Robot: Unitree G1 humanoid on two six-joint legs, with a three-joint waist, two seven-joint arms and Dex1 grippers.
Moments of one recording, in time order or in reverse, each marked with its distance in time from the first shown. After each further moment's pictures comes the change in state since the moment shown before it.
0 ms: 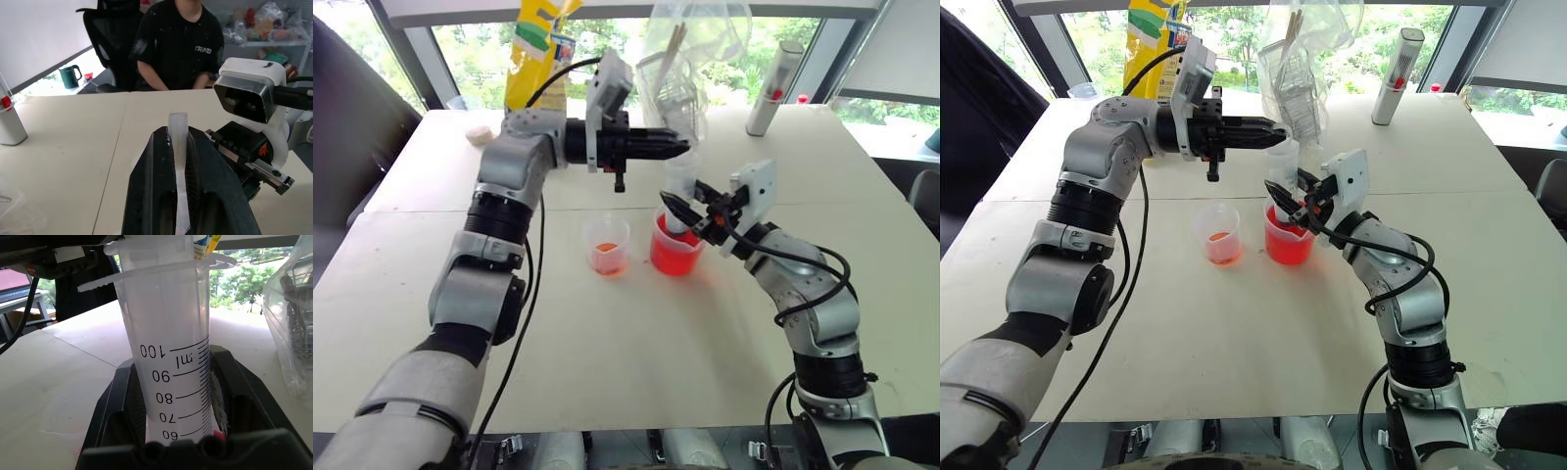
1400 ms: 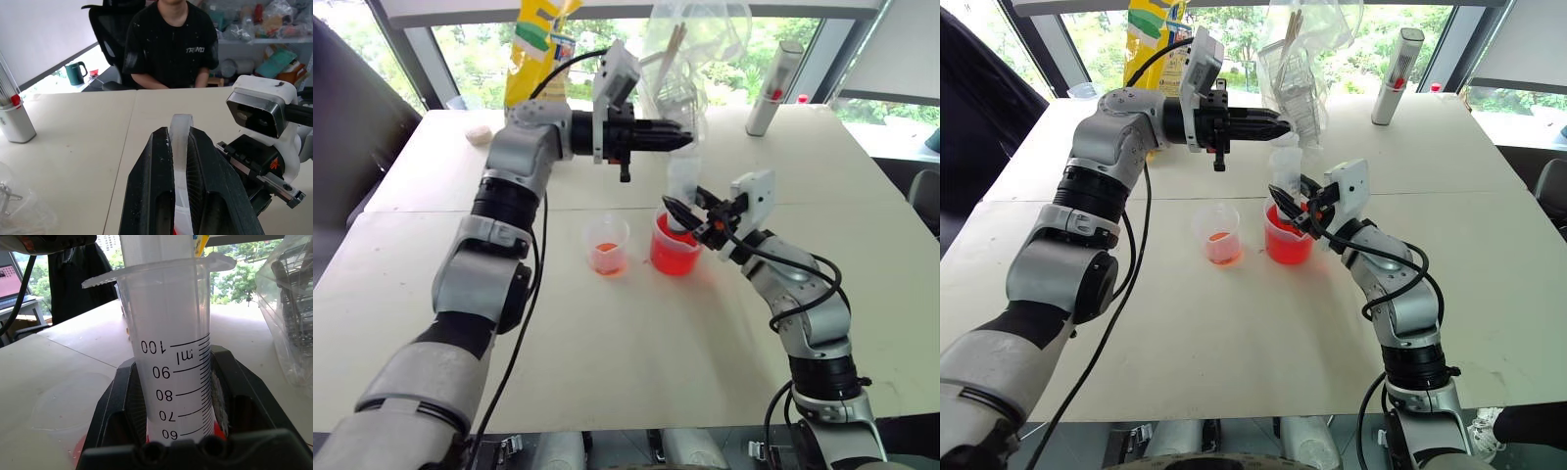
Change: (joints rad) left arm -0.093 -0.020 0.000 0.170 0.031 -0.078 0.003; right arm 0.033 0.021 0.012 0.071 0.002 -0.074 -0.004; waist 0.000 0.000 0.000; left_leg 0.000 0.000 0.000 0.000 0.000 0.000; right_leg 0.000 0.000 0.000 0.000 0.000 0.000
